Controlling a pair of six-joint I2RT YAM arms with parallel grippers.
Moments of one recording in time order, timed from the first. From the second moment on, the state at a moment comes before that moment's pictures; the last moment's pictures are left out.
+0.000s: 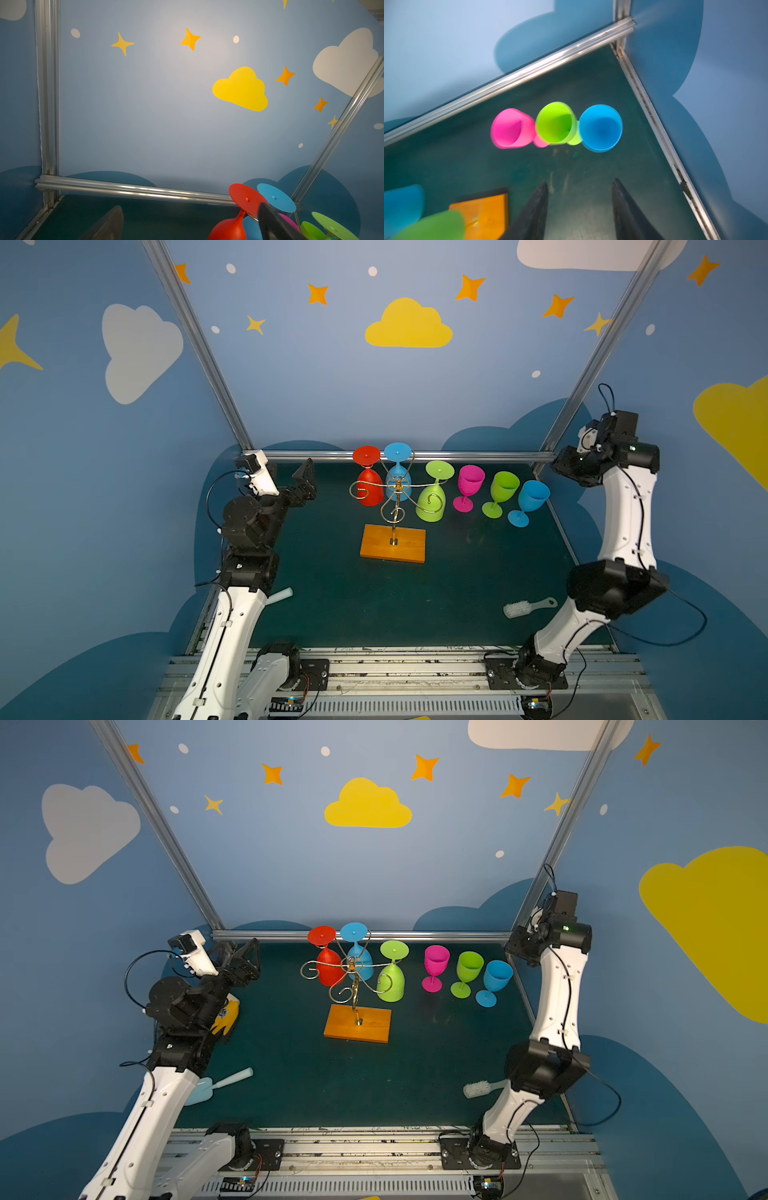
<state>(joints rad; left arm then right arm) -0.01 0.94 0.95 0.12 0.13 -0.35 -0.19 1.59 1.94 -1.08 -0.17 0.17</state>
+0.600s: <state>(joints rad) 0.09 1.13 1.17 -0.09 0.54 -0.59 0.05 0.92 1.10 -0.54 -0.35 0.32</state>
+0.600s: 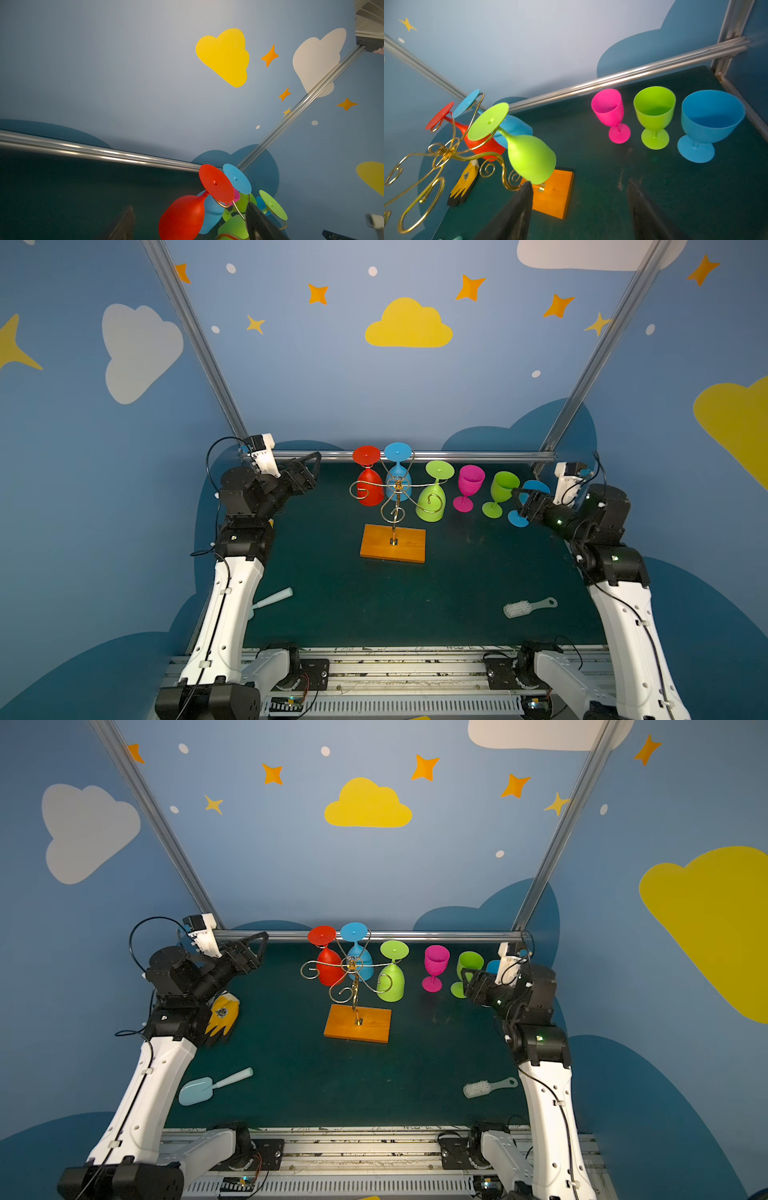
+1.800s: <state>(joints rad) -0.02 1.62 1.49 -0.07 0.94 -0.84 0.39 0.85 0.94 -0.46 -0.27 0.32</state>
